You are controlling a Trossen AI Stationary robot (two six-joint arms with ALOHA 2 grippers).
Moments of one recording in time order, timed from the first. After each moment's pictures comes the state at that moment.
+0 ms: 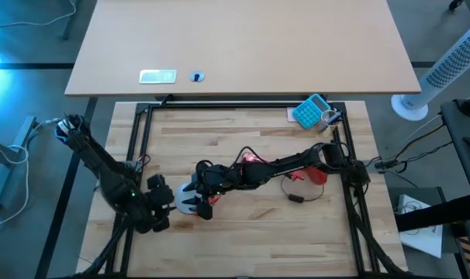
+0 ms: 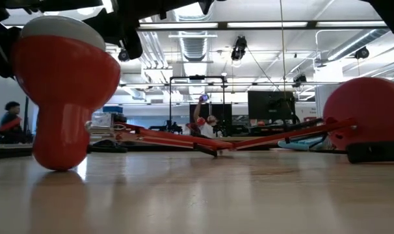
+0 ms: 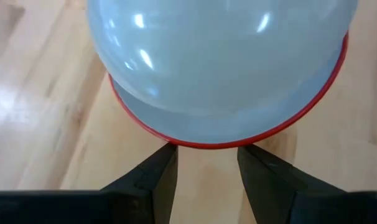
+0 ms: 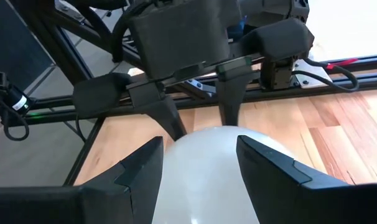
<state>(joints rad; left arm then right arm) -0.83 1.14 0.77 -0.85 -0.55 -1.00 0.18 2.19 1.83 0.02 -0.05 0.23</state>
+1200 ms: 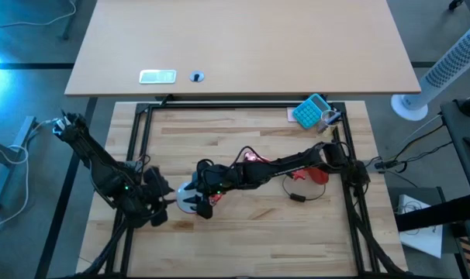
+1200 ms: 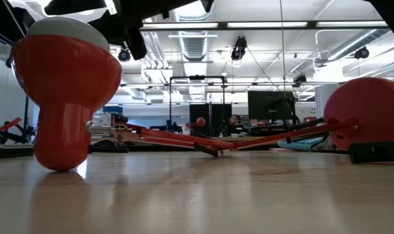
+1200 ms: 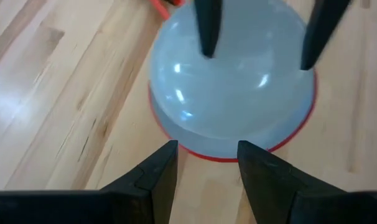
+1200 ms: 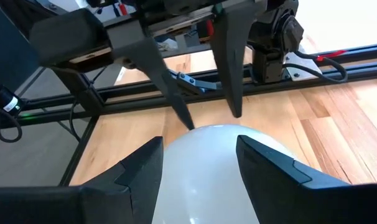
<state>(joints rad) -0.82 1.08 0.89 -1.01 -0.59 -1.07 0.18 2.18 1.83 -0.03 -0.03 0.25</state>
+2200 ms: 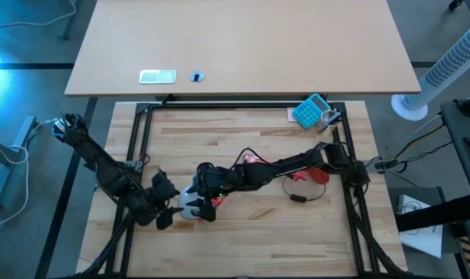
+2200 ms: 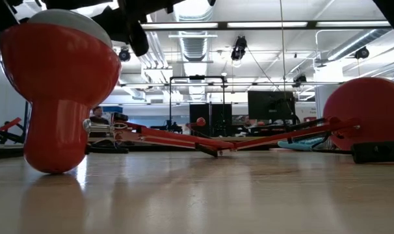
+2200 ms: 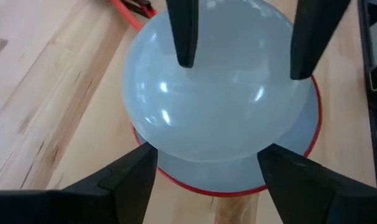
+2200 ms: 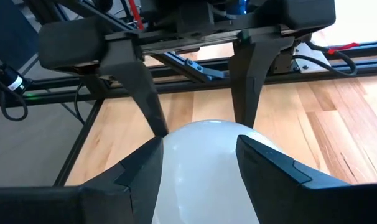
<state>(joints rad) -0.77 1.07 0.77 -0.70 -0.56 -0.92 0.19 2.16 1.83 -0.08 -0.04 0.21</state>
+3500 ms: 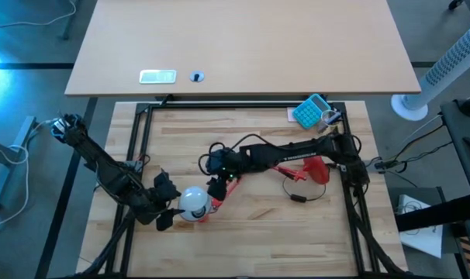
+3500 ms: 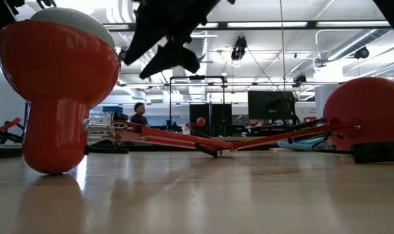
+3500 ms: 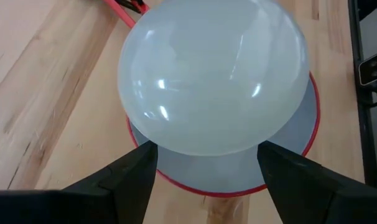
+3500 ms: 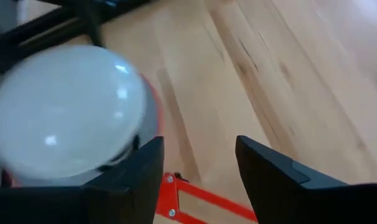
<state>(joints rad) -0.75 1.07 0.77 -0.68 -0.50 -0.90 0.09 2.05 1.83 -0.56 0.03 0.45</state>
